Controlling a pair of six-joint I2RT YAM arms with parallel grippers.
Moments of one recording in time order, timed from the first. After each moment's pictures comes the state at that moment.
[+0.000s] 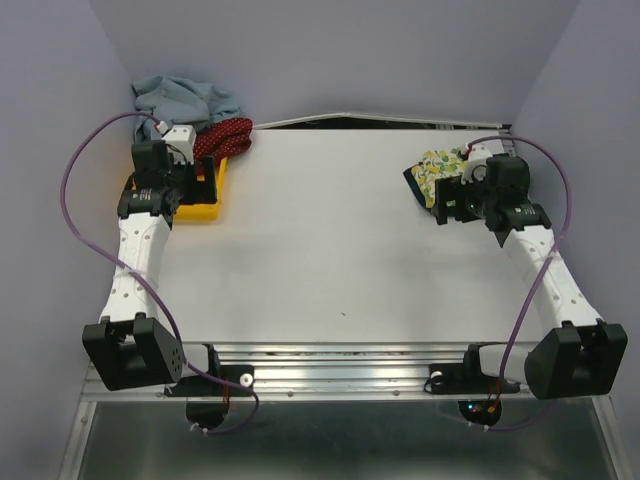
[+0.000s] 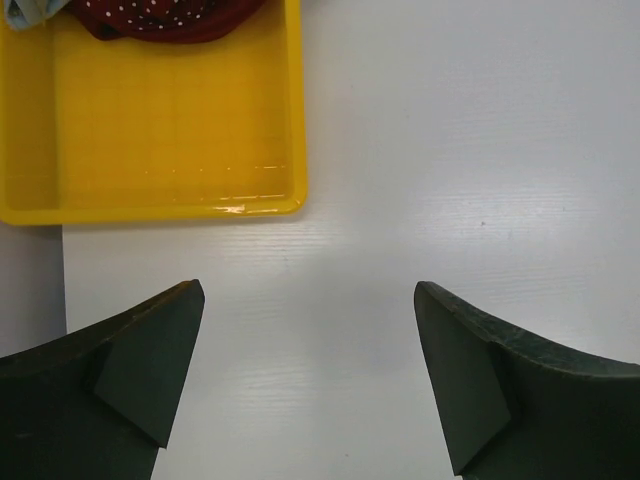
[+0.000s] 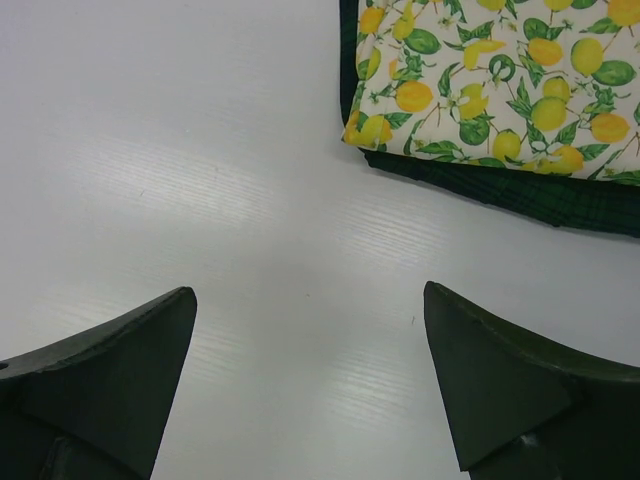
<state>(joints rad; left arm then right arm) 0.10 1.30 1.27 -0.60 0.15 0.08 0.05 1.23 1.09 -0.52 -0.19 -0.11</state>
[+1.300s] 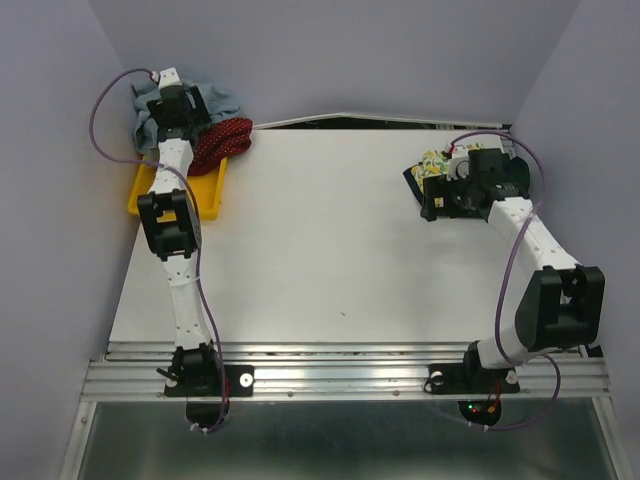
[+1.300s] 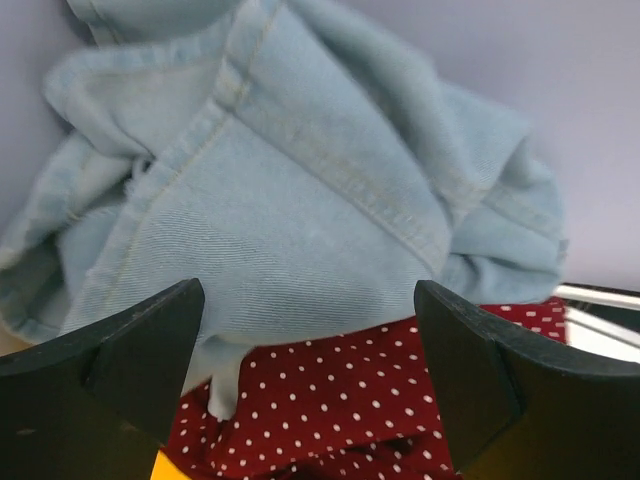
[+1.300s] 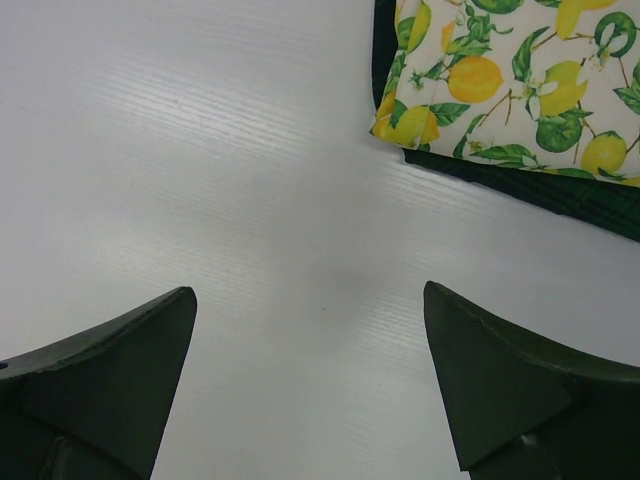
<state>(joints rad) 0.13 2.43 2.31 -0.17 -0.19 -0.18 0.05 1.49 1.20 -0.55 -0.25 -0.10</state>
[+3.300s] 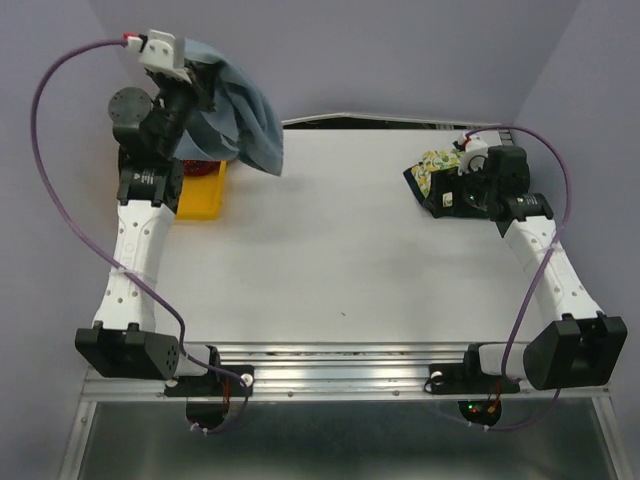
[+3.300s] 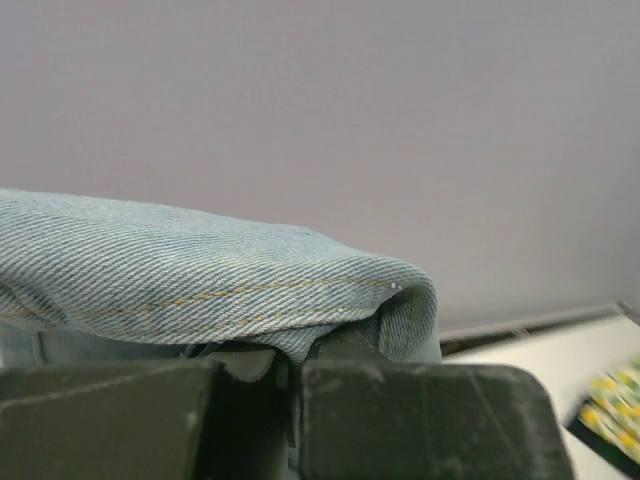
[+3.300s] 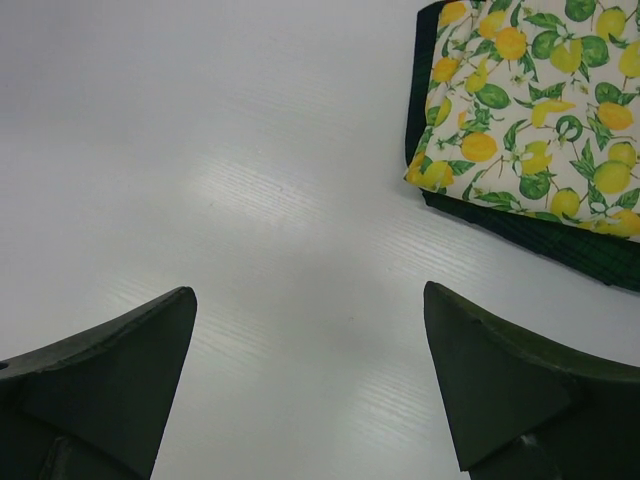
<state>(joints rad) -0.02 1.42 1.70 0.09 0.26 -0.08 0.05 1.29 1.20 -0.56 -0.33 -0.11</state>
